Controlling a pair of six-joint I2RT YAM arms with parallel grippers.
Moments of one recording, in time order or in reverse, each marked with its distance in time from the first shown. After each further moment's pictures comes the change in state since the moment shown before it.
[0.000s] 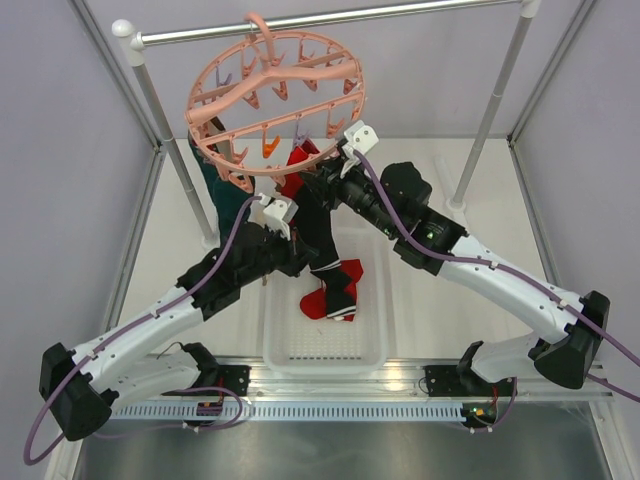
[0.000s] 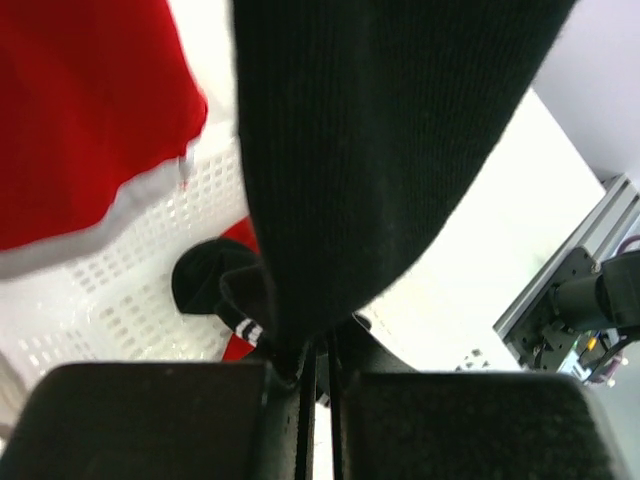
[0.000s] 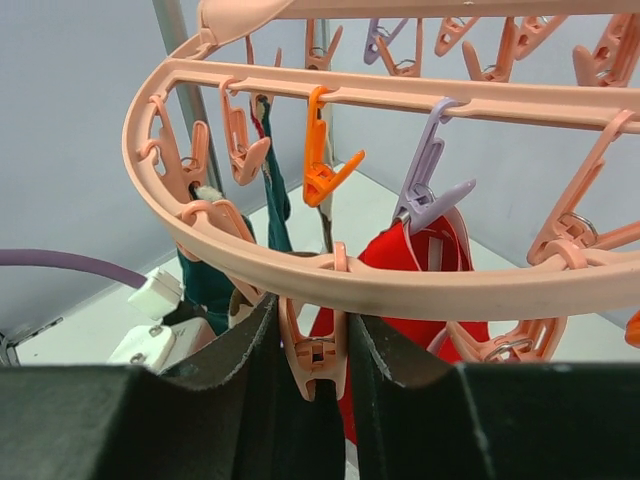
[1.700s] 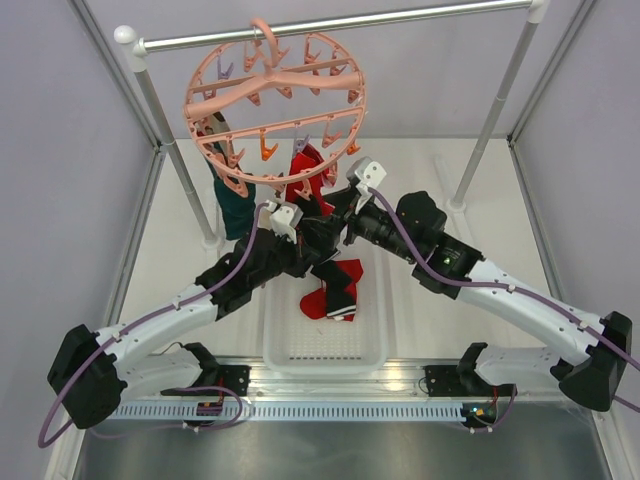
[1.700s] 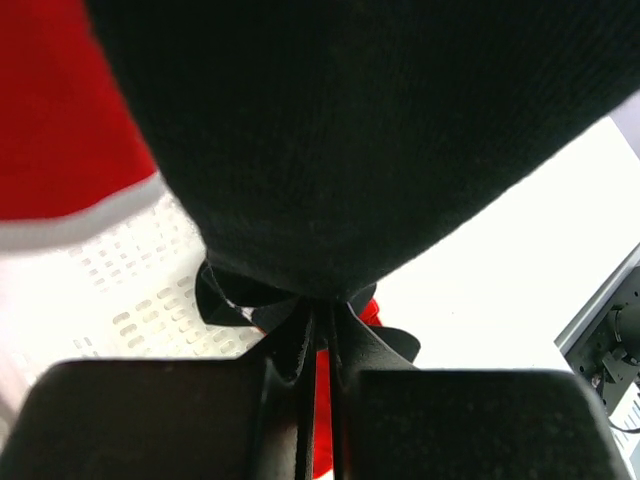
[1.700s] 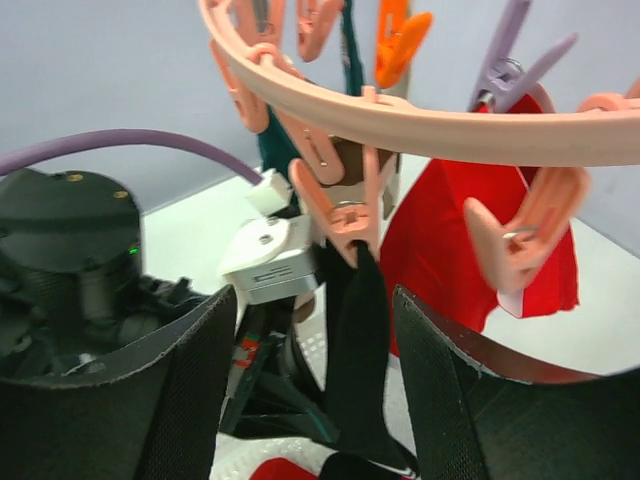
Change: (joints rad) left arm 0.010 0.094 -0.121 0.183 -0.051 0.002; right arm 0.002 -0.179 -0.251 0.002 -0.167 0.026
